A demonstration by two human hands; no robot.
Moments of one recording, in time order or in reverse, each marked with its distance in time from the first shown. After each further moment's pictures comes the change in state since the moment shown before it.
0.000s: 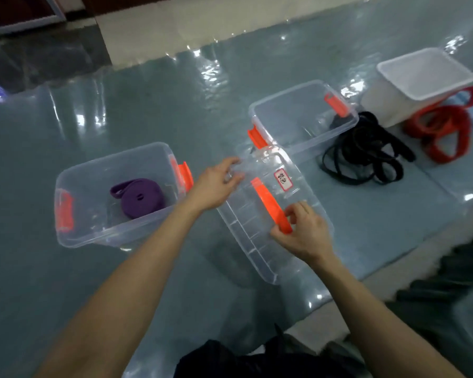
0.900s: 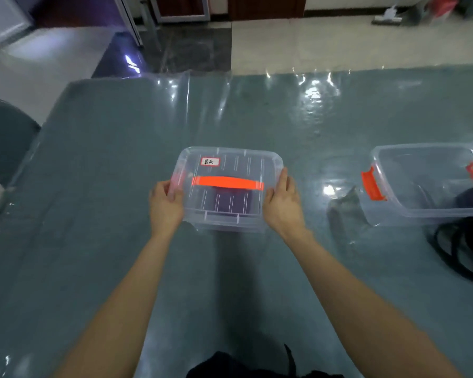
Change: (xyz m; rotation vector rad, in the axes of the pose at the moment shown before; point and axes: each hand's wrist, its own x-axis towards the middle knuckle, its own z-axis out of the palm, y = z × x) left_hand -0.154 -0.206 -0.123 -0.248 0.981 -0.646; right_hand 0.100 -0.222 0.130 0.167 -0.295 -0.174
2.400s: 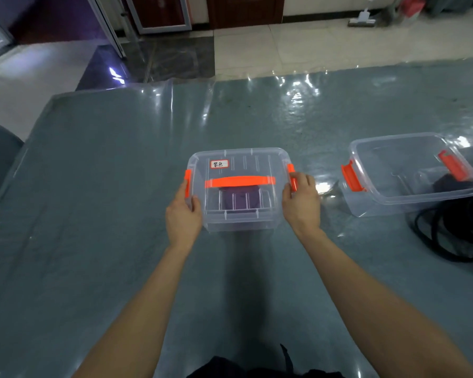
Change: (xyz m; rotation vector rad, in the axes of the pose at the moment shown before) left_hand -0.056 0.036 0.038 0.126 -0.028 0.203; right_hand -0.004 0.044 -0.047 0.091 0.314 -0.010
